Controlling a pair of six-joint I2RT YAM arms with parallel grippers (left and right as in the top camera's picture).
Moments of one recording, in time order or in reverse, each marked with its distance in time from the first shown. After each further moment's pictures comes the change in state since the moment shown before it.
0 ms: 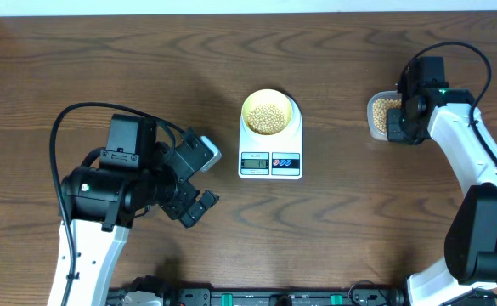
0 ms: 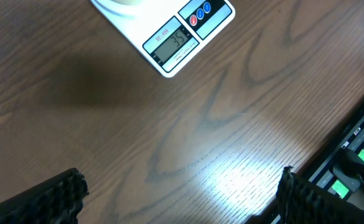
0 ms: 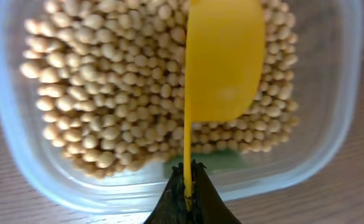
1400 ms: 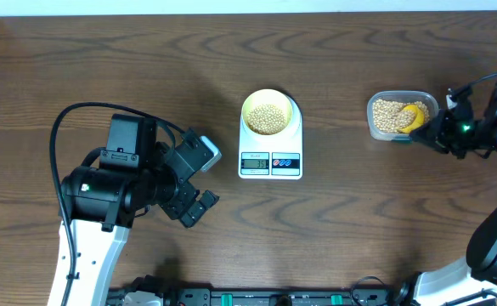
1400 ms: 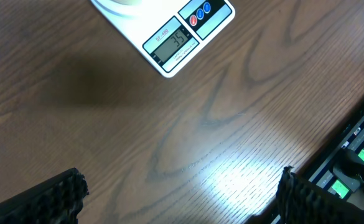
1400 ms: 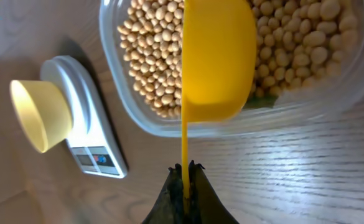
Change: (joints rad) left arm 0.000 0.000 0.000 0.000 0.000 0.000; right arm -0.402 0.000 0.009 -0.156 -0.779 0.000
